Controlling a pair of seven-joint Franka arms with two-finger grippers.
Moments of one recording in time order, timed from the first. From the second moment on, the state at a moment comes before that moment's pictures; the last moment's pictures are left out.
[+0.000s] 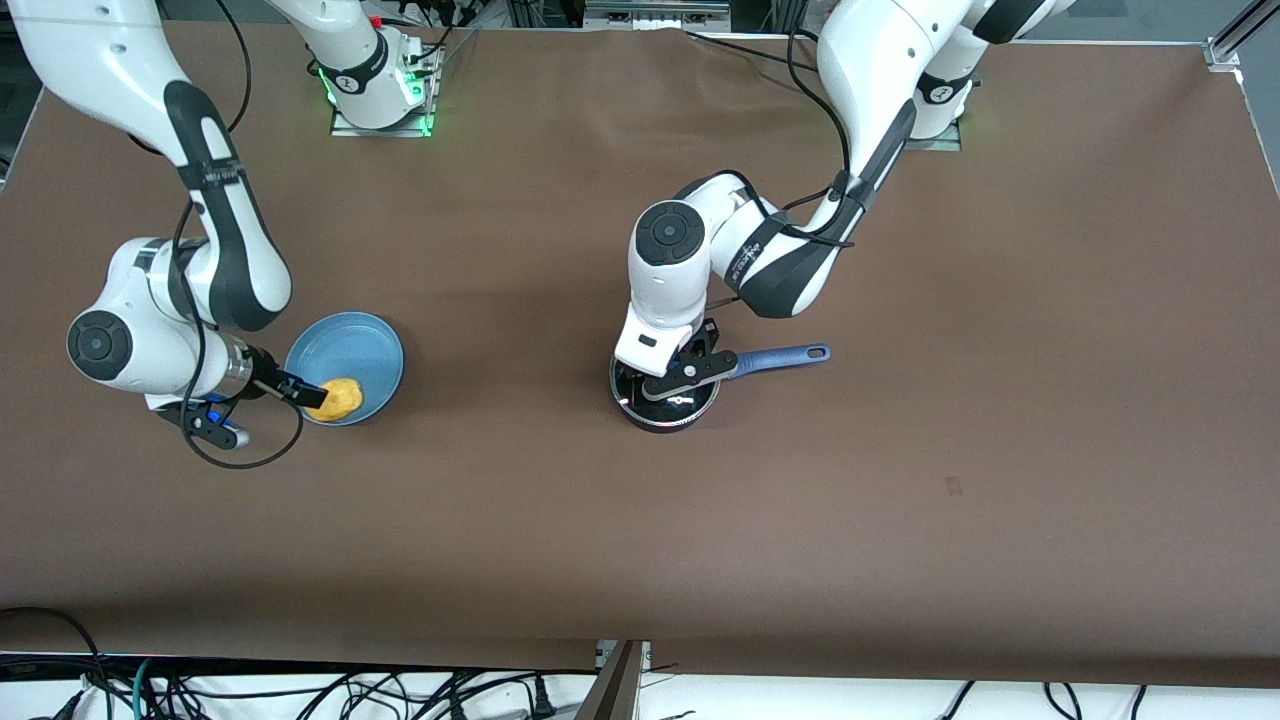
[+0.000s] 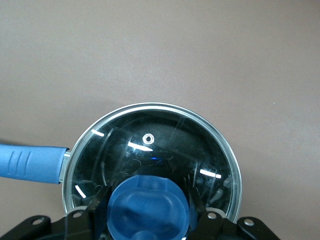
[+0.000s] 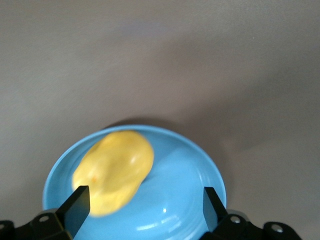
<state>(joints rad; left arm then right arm) -0.58 0.75 -0.18 -1.33 0.19 2.12 -1.17 0.03 0.53 -0.06 -1.82 0.08 2.19 0.39</state>
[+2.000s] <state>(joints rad) 0.19 0.55 0.09 -1.80 -0.06 2.30 0.62 0.24 0.58 0.03 -1.60 0.19 2.01 0.96</state>
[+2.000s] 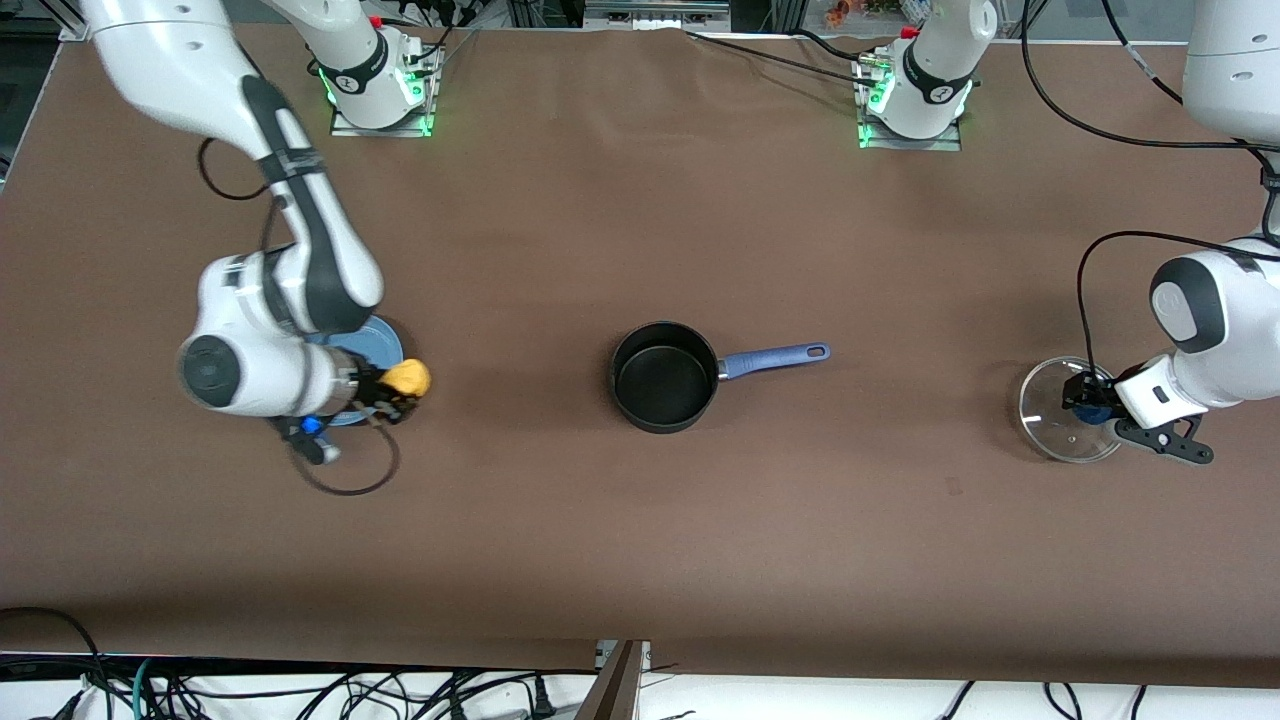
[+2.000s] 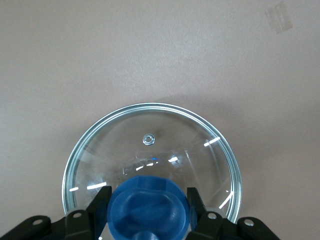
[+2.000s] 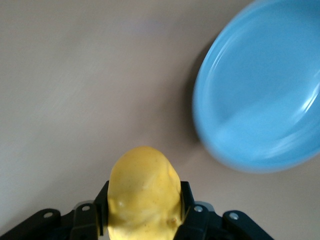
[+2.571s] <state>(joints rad) 0.20 0.57 0.09 -1.82 -0.13 2.33 0.62 0.55 0.67 0.05 -1.40 0.37 2.18 1.60</state>
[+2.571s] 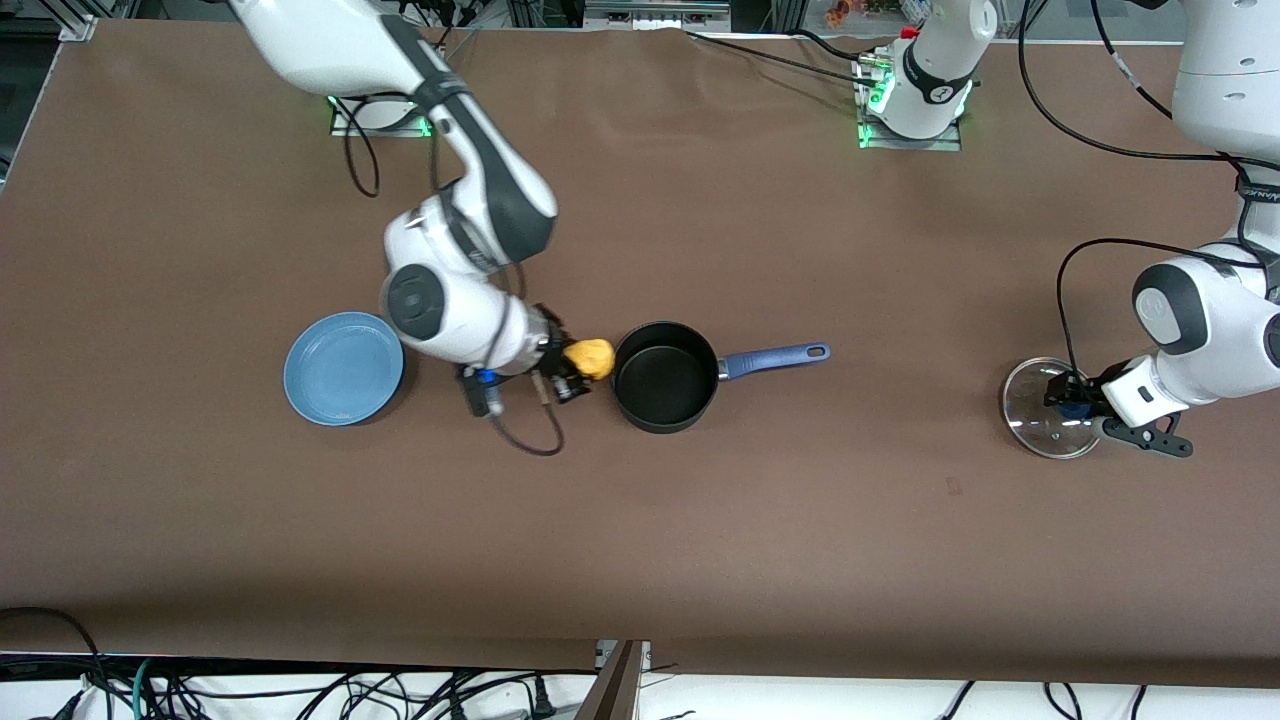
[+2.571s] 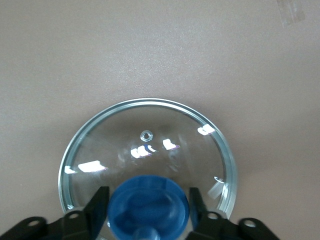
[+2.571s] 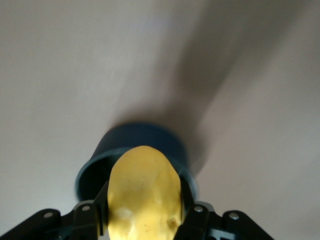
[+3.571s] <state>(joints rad) 0.13 0.11 0.02 -1.49 0.00 1.47 0.18 0.59 0.57 -0.18 -1.34 0.36 1.82 1.31</state>
